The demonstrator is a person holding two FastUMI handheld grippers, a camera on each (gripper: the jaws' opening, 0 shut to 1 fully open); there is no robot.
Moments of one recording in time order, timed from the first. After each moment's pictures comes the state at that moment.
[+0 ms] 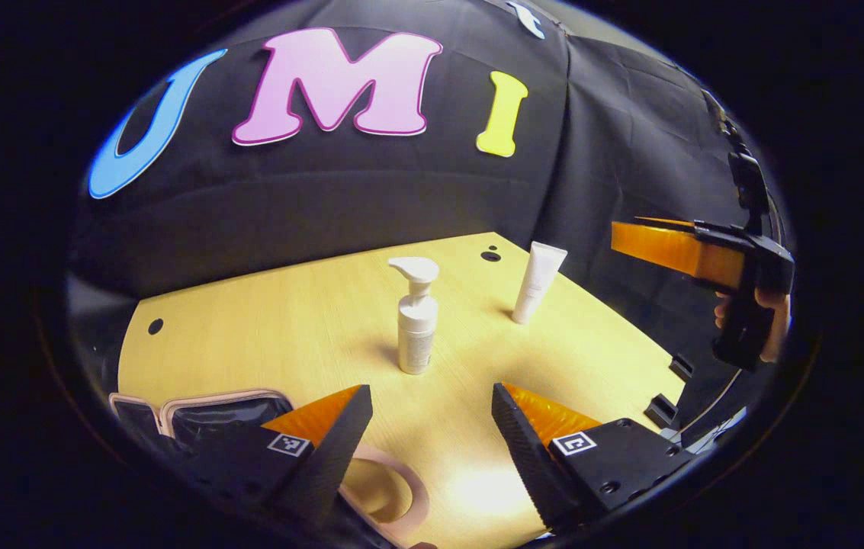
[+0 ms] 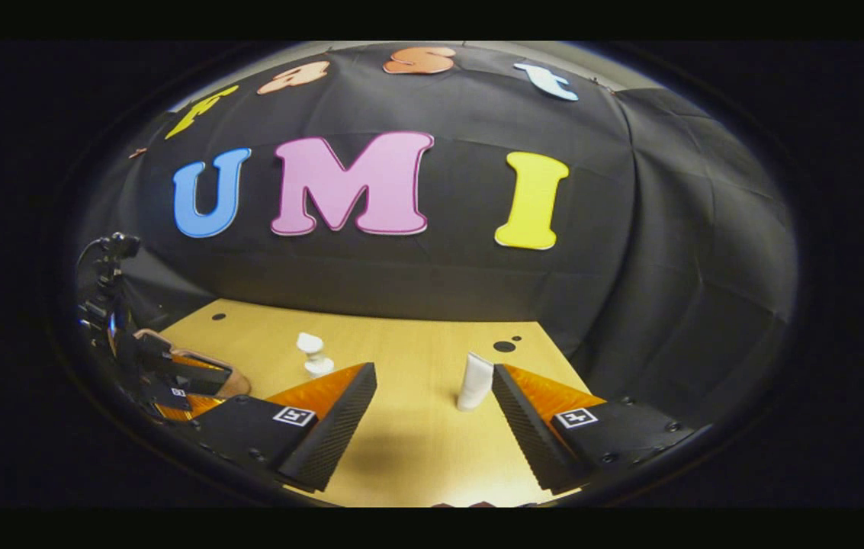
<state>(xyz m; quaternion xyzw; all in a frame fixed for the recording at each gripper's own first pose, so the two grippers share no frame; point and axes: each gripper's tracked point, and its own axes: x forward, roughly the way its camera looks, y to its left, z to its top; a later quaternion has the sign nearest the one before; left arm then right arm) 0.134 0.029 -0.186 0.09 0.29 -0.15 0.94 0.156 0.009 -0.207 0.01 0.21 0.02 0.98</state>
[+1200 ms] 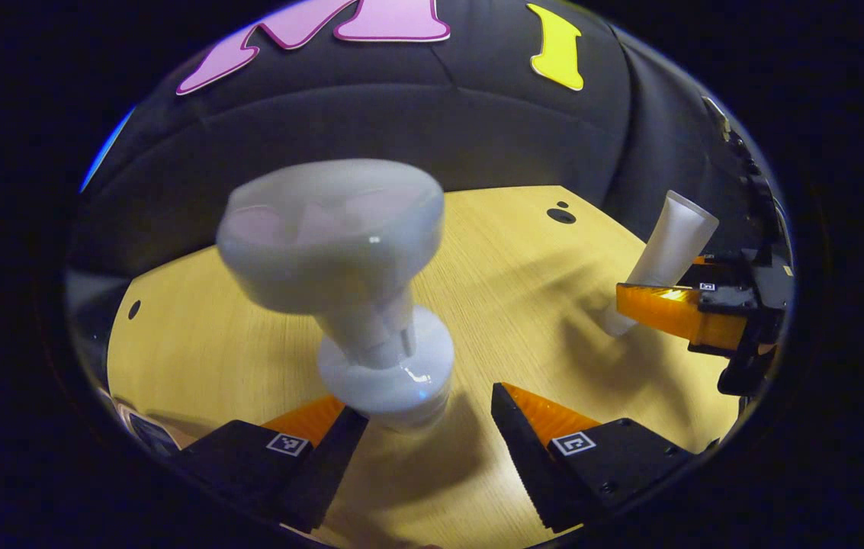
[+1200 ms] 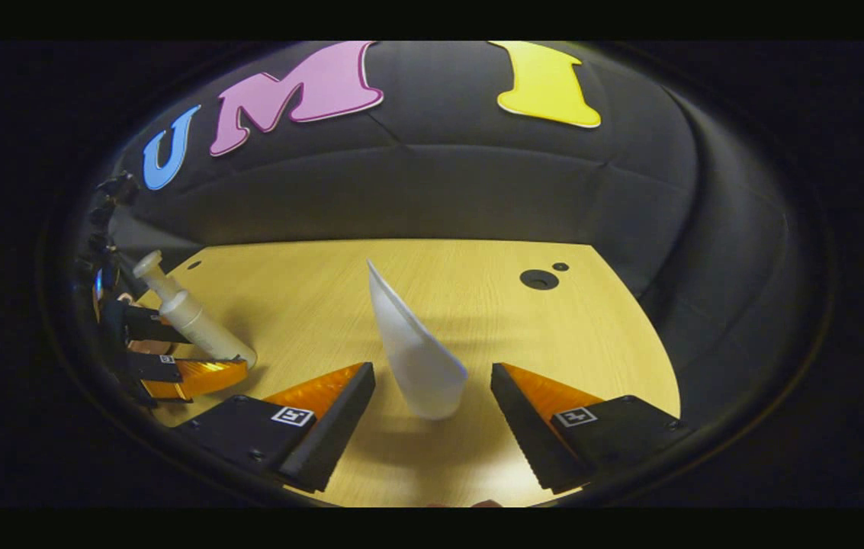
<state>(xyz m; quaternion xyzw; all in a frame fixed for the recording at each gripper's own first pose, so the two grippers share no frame) 0.274 0.015 -0.293 0.10 0.36 -0.04 0.93 0.263 -0.025 -0.412 0.06 0.35 0.10 0.93</state>
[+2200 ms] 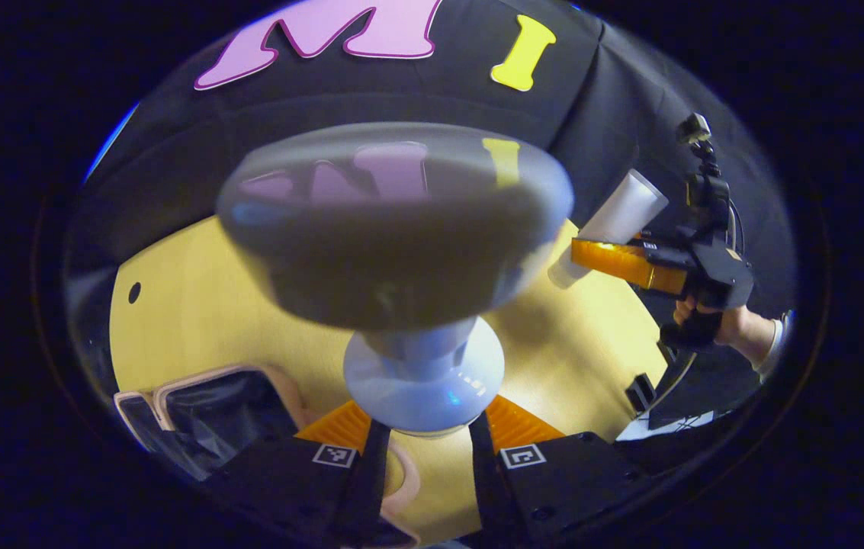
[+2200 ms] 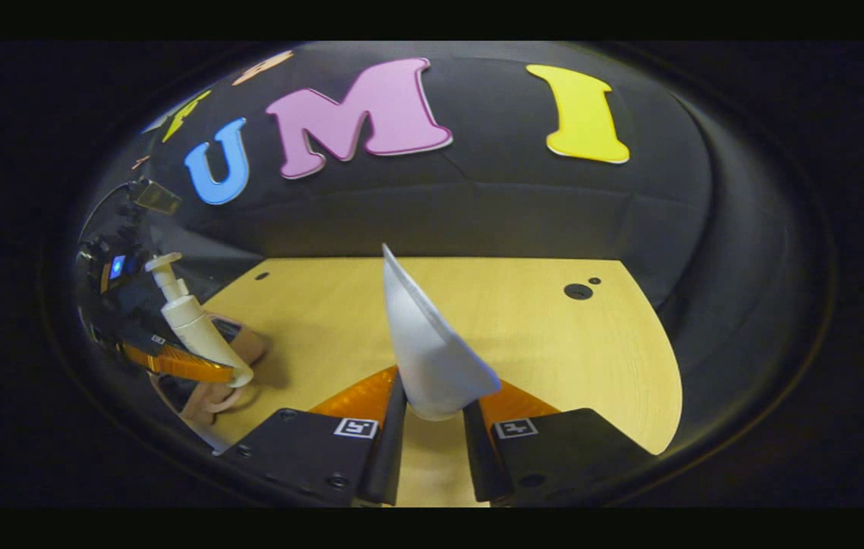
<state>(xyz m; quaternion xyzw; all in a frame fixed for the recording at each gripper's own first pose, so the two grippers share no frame) 0.096 0.069 -0.182 0.10 0.48 -0.16 0.86 0.176 0.037 -0.286 0.09 0.31 0.17 0.93</state>
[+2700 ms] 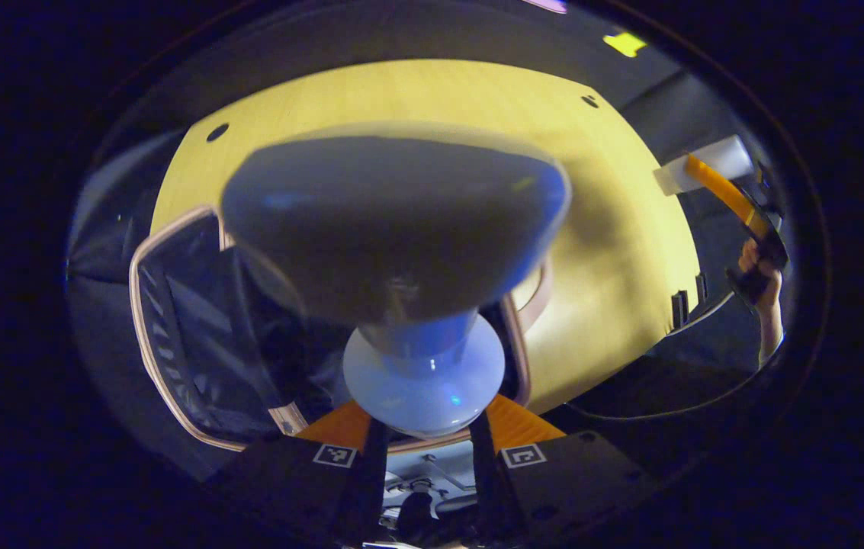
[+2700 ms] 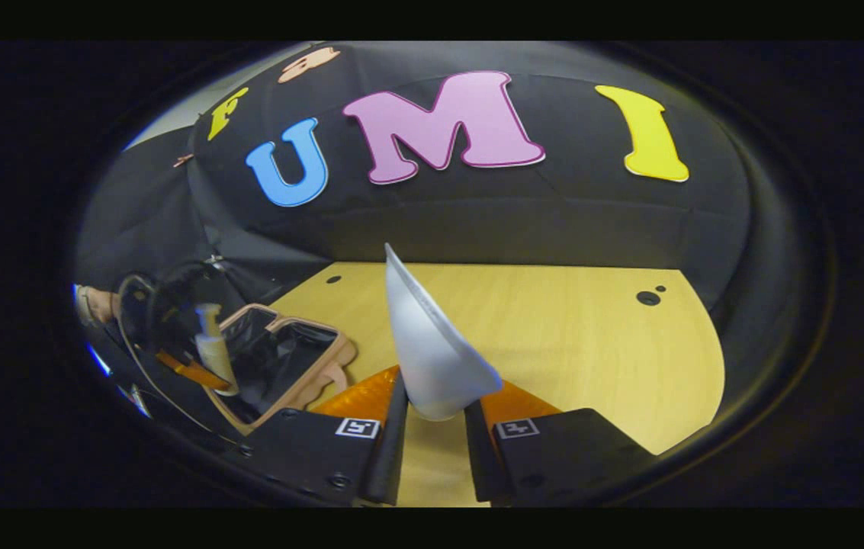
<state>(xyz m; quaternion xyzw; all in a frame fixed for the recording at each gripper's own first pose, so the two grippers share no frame) -0.045 0.234 -0.227 0.01 0.68 0.00 0.73 0.136 0.133 -0.245 0.12 0.31 0.25 0.91</state>
